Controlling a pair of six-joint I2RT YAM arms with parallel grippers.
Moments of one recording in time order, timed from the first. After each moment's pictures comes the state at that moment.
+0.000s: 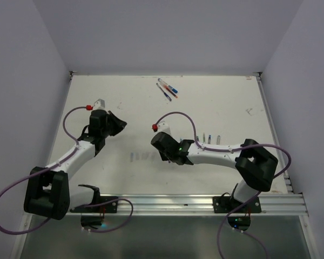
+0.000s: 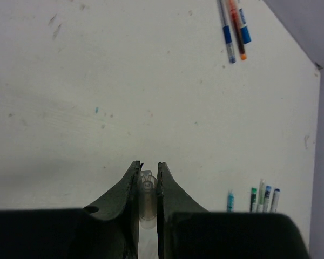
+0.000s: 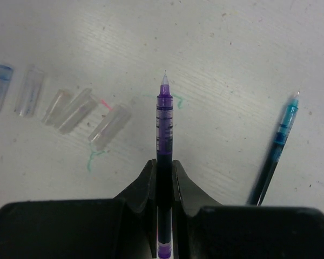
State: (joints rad) left arm -0.20 1.27 0.65 0.11 0.08 -0.79; right arm 1.07 1.64 1.00 -0.28 0.41 0.49
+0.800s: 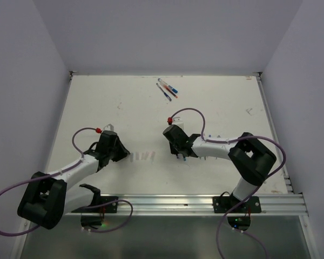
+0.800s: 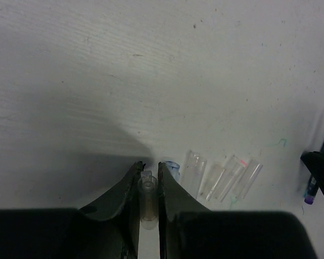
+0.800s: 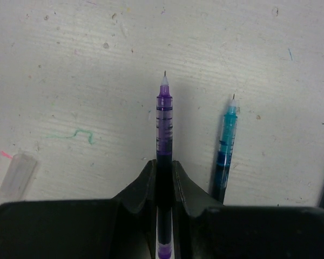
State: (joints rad) left arm -0.35 1.15 0.38 -0.11 0.00 -0.81; right arm 0.87 1.70 0.90 -0.19 0.36 0.56
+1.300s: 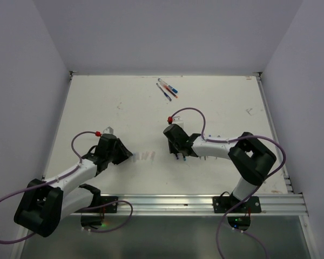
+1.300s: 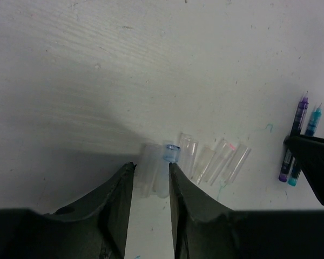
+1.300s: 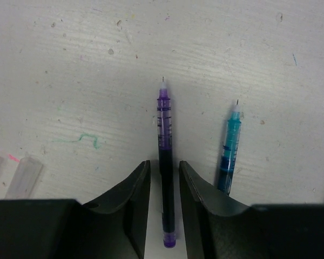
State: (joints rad) left arm -0.38 1.08 0.33 -0.10 0.04 -0.88; right arm 0.86 1.71 0.91 -0.17 0.34 0.56
